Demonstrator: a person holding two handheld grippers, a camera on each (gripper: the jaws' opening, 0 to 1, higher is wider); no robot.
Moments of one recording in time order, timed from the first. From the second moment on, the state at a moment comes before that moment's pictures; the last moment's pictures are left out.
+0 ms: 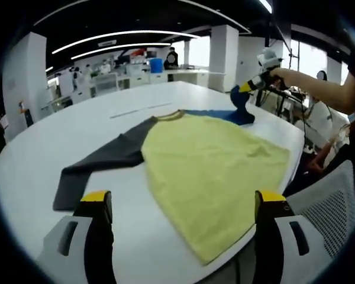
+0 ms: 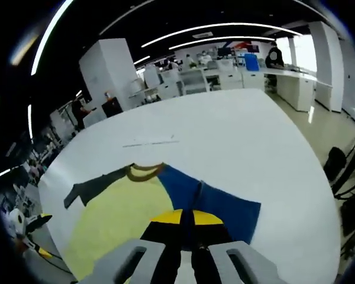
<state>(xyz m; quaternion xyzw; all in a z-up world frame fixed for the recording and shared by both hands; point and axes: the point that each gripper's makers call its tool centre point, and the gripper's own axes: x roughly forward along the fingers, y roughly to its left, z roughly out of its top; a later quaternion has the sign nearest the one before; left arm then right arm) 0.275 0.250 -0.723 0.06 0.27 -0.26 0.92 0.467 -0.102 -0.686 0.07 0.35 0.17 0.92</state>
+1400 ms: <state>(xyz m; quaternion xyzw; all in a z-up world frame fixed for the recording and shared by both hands) 0.269 0.250 -0.729 0.05 0.28 -0.26 0.92 0.469 0.047 -0.728 0.00 0.38 0.29 0.88</state>
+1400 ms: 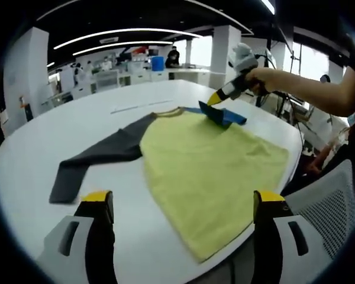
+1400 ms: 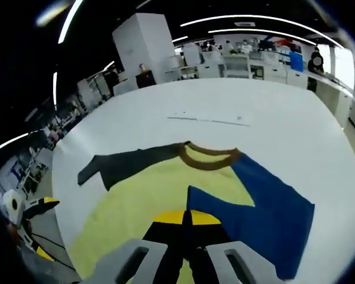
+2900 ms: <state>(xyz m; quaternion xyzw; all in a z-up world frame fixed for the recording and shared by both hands) 0.267 0.253 -0.726 0.06 0.28 -0.25 0.92 0.476 0.194 -0.704 -0.04 0.38 0.42 0.82</state>
